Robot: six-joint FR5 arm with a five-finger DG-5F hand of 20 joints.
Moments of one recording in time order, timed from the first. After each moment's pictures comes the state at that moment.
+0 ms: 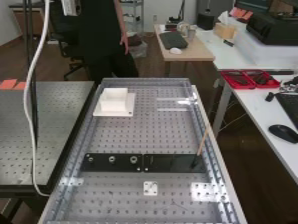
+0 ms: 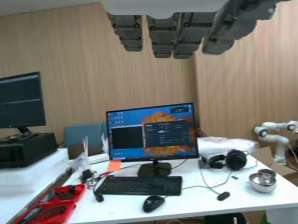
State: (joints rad) arm 1.57 -1.58 -1.58 -3.13 -1.58 -0.68
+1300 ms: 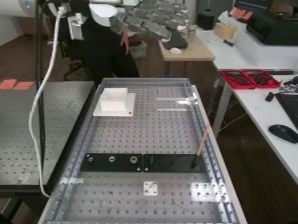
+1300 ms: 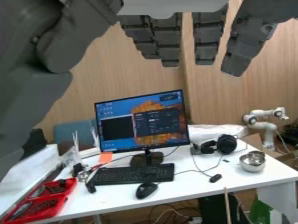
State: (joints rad) arm 1.56 -1.61 -1.67 -3.03 -1.53 -0.64
